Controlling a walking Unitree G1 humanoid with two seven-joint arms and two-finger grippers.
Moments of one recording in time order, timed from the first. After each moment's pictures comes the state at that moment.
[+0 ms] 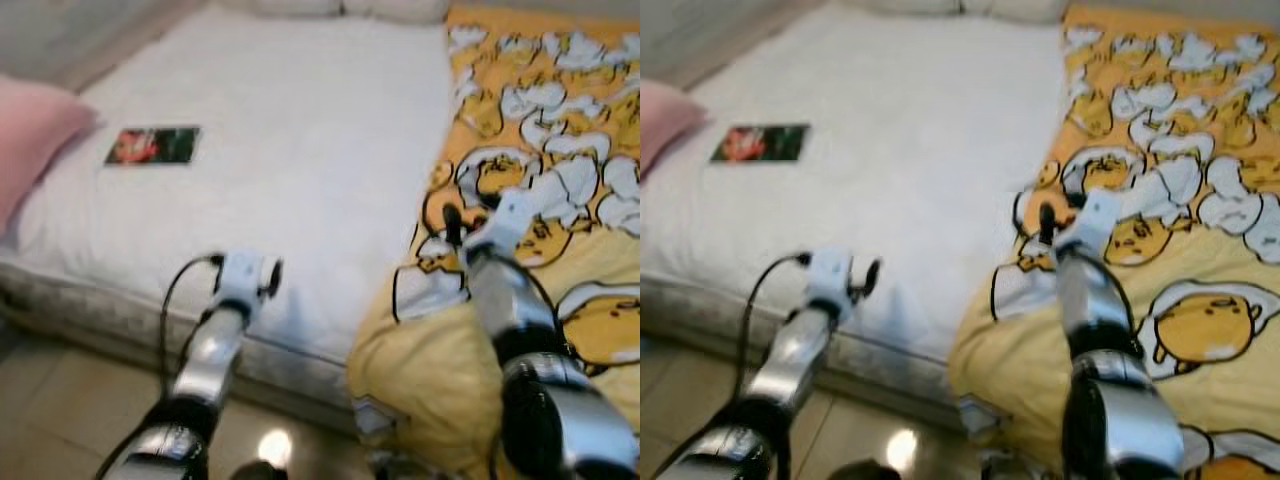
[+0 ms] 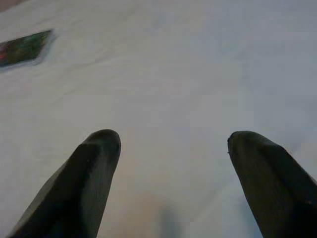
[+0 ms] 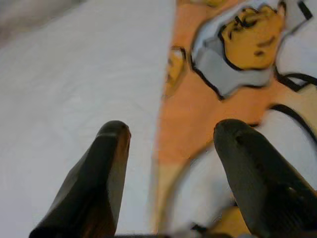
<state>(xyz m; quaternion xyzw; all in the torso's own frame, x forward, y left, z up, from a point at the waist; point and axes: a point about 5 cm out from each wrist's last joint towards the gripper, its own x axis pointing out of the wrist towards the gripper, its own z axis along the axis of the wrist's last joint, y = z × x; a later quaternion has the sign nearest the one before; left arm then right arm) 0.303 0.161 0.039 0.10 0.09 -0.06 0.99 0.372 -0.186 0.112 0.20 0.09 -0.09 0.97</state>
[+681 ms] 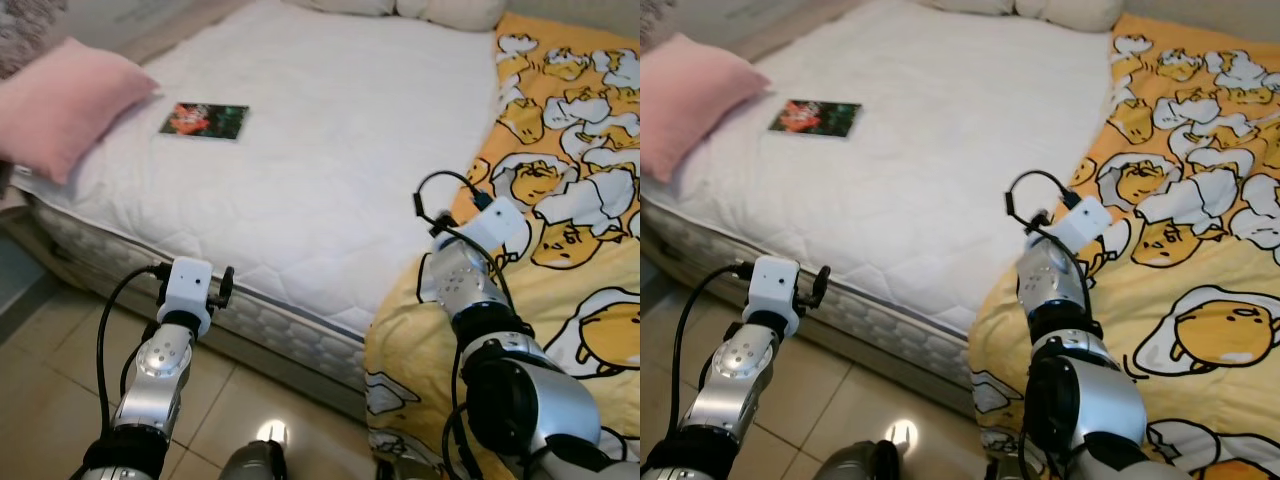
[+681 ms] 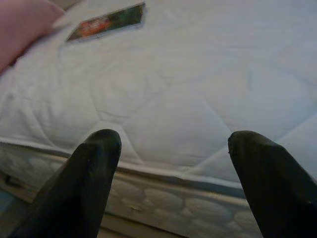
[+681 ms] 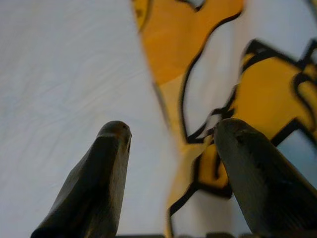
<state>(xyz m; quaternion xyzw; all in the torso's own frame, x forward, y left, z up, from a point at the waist) 0.287 0.204 0.050 0.13 0.08 -0.01 0.99 0.373 -0.164 0.103 0.31 0.15 -0.26 0.90</state>
